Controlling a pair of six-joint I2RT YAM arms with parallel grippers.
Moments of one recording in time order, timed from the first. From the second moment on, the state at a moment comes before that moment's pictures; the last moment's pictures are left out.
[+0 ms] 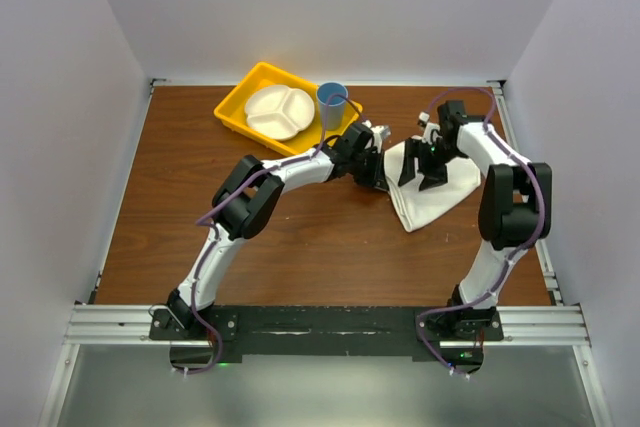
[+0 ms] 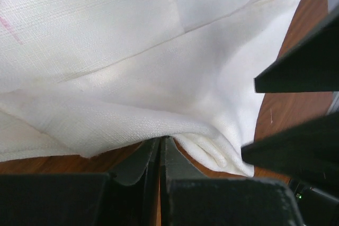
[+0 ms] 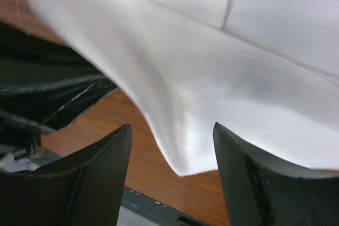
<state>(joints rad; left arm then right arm) -0.76 2.35 1.78 -0.17 0.40 -0.56 0.02 1.88 1.39 -0.89 -0.40 0.11</state>
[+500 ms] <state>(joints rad) -0.76 2.35 1.78 -0.16 0.42 -0.58 0.39 1.59 1.12 -0.72 0.15 0.02</state>
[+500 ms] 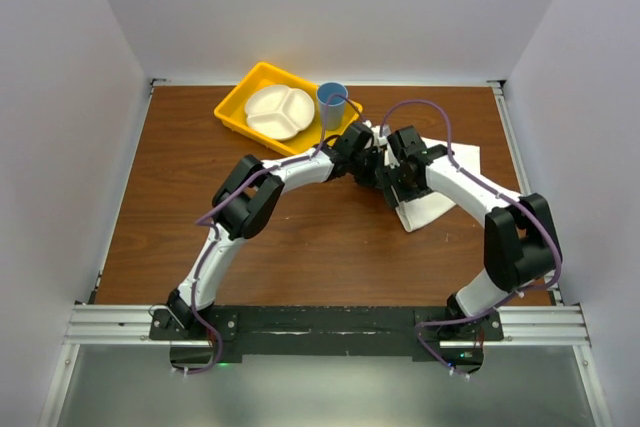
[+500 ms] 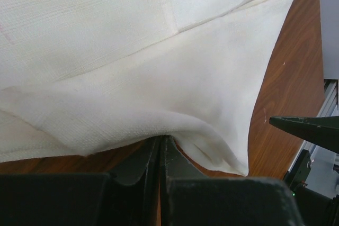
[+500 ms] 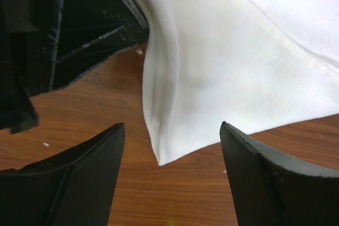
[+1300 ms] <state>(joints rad) -0.73 2.38 1.78 -0.14 0.43 -0.60 0.49 1.68 1.05 -0.64 0.30 -0.02</state>
